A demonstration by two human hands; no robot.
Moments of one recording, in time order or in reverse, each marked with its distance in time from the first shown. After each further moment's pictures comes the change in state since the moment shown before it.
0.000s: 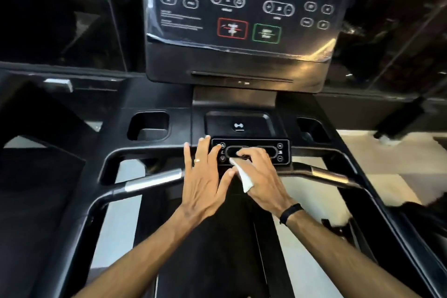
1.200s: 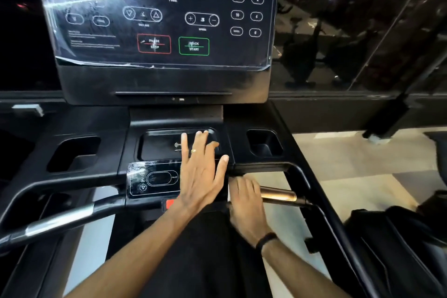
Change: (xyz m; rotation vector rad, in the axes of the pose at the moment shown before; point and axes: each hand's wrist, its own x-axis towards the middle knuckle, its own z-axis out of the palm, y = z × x) left_hand 0.111 0.126 0.095 0.071 0.051 0.032; right_hand -0.071 0.114 -0.024 -0.350 -0.351 0.393
